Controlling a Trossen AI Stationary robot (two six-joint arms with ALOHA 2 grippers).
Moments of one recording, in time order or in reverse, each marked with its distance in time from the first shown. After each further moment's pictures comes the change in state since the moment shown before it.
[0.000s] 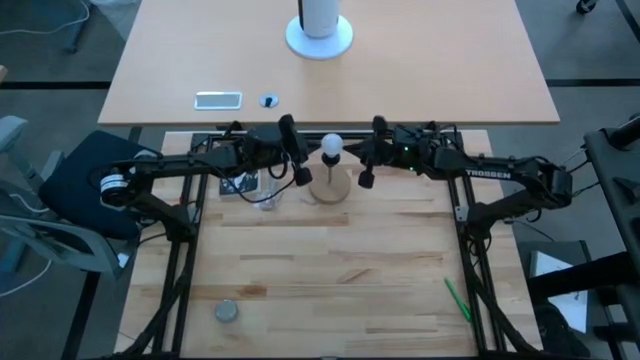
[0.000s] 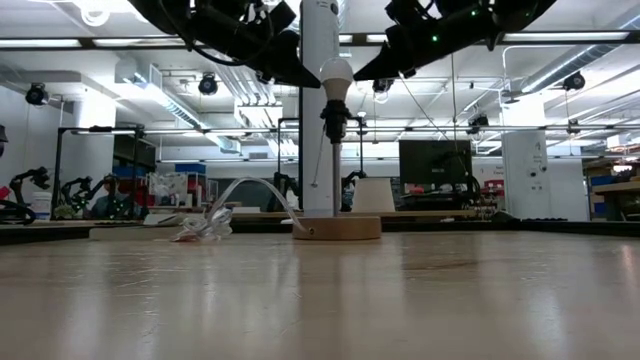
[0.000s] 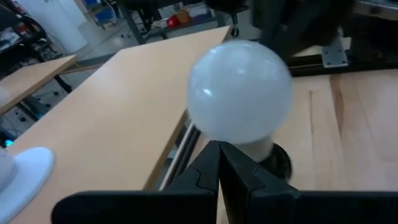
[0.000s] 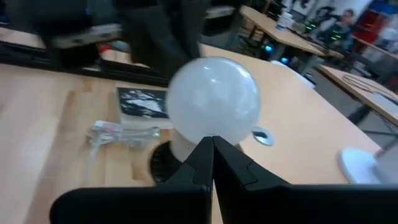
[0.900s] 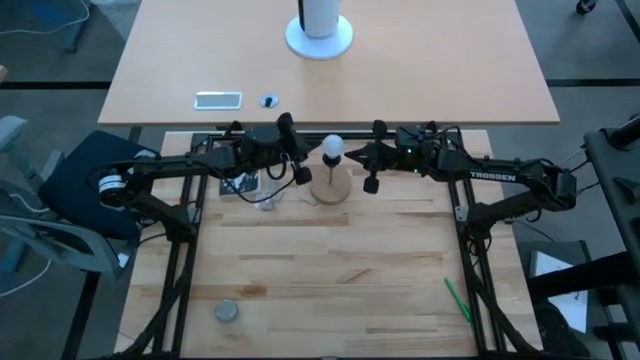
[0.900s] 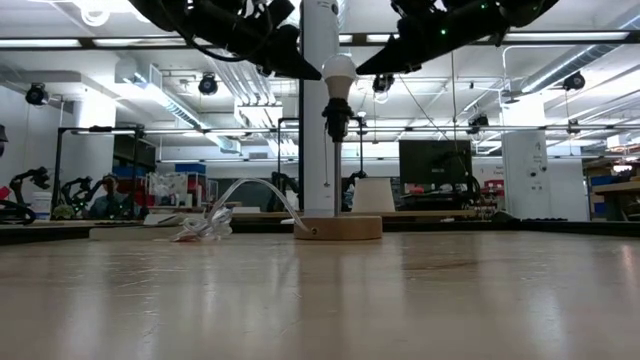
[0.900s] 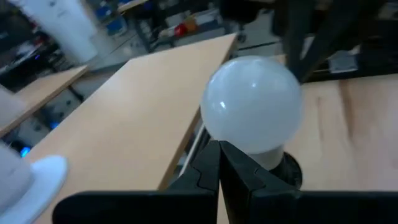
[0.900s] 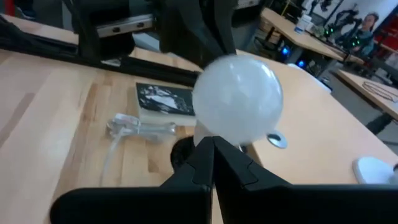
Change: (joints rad) left arm -0.002 -0.015 0.000 0.026 -0.028 0.035; right arm 0.009 -0.050 -0.014 -0.055 -0.069 -0.032
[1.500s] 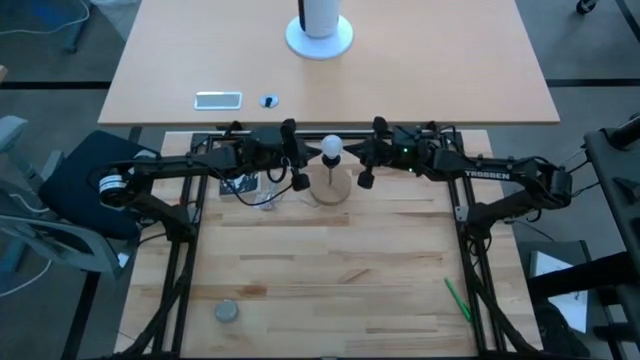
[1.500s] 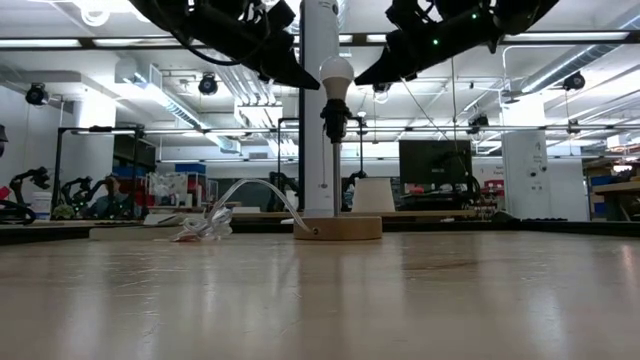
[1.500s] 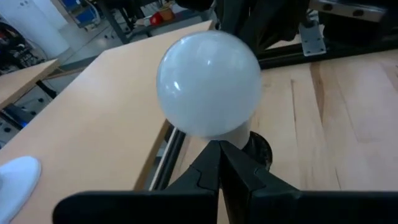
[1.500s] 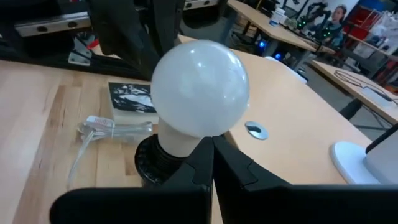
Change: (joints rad) left arm -0.003 0.003 0.000 -0.078 0.058 0.010; right arm -0.010 0.044 -0.005 0.065 0.093 0.032
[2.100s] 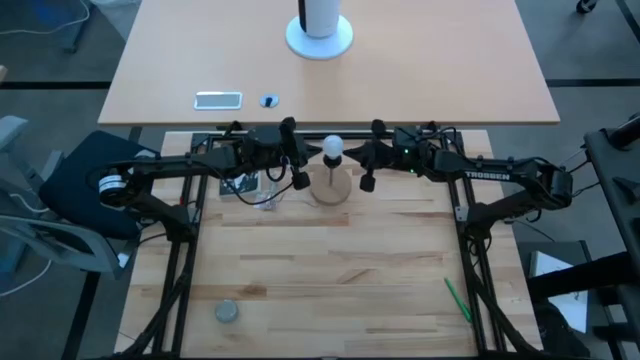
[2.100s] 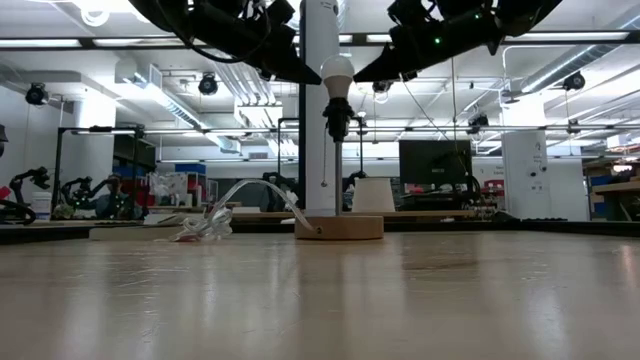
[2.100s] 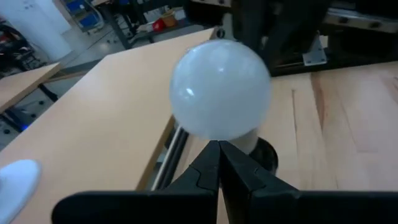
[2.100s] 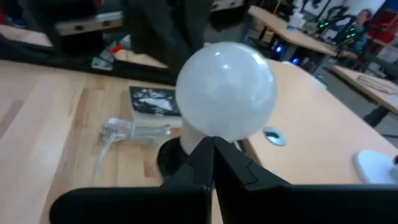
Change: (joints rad) left arm 0.001 -0.003 0.000 0.029 0.014 -0.018; right arm 0.000 -0.006 -0.016 0.019 -0.075 0.012
